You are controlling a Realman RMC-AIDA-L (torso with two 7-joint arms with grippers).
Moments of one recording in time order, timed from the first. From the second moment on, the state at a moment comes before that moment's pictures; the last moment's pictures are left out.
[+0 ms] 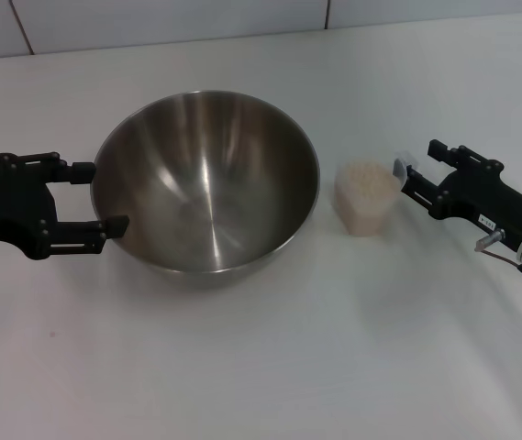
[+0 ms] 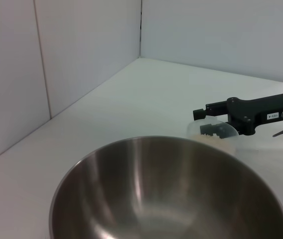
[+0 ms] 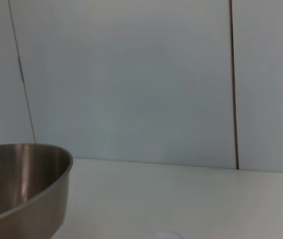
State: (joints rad) left arm -0.30 -2.06 1.07 1.32 1.98 1.54 -1.72; right arm 0.42 2.08 -0.29 -0.12 -1.68 -1.17 0.60
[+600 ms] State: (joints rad) left arm -0.31 -2.06 1.08 1.33 1.98 1.54 -1.72; right arm 0.43 2.08 -0.29 -0.09 -1.66 -1.18 0.54
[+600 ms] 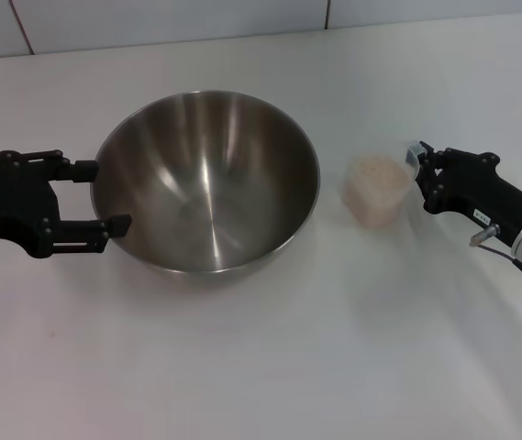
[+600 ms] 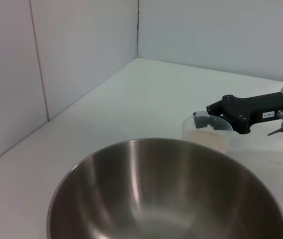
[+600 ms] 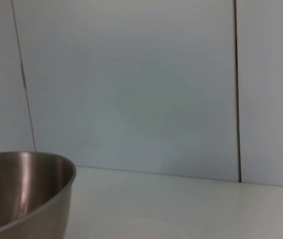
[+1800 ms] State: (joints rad) left arm -0.33 -2.07 1.09 1.33 2.03 1.54 -1.73; right arm 0.71 2.09 -0.29 0.22 -1.43 -1.37 -0.73
